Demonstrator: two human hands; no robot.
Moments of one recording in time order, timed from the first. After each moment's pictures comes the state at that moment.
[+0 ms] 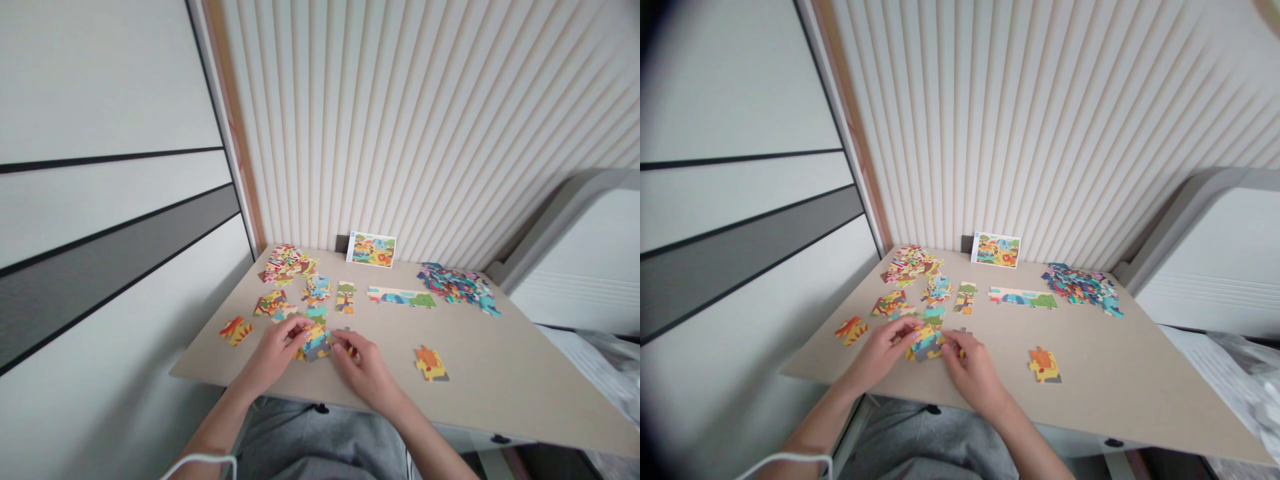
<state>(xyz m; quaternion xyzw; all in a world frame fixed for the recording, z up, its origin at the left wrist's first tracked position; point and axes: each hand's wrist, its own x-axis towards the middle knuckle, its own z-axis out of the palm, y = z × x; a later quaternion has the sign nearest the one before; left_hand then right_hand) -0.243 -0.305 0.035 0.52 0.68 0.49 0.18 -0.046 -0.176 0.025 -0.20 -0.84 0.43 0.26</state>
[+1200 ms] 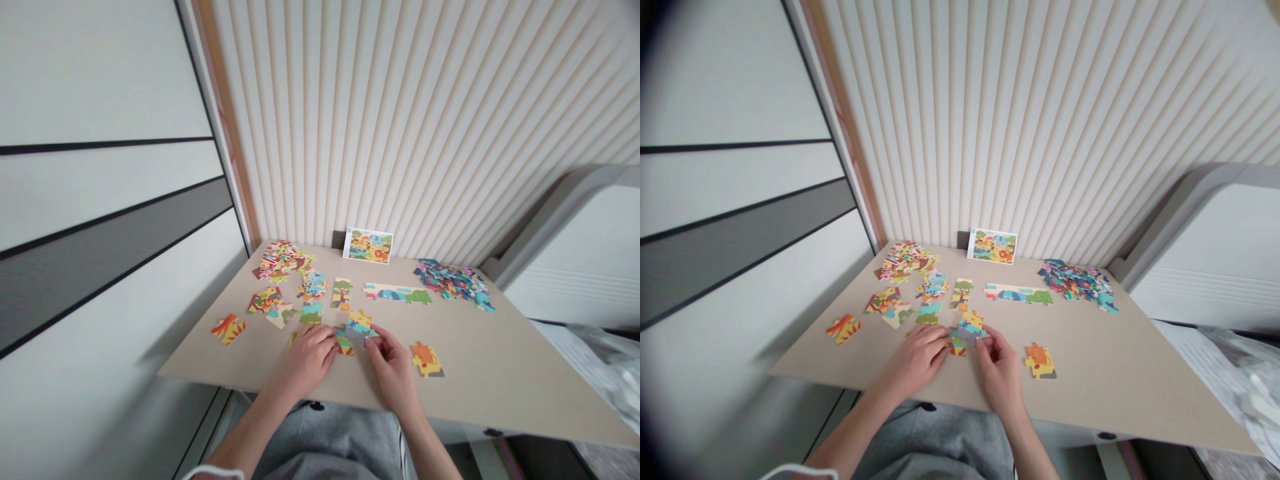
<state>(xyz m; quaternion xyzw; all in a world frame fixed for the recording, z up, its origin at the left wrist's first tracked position) -0.188 -0.269 0.011 0.68 0.67 0.30 -0.04 -0.007 -0.153 -0.011 -0.35 -0.66 0.53 0.39</state>
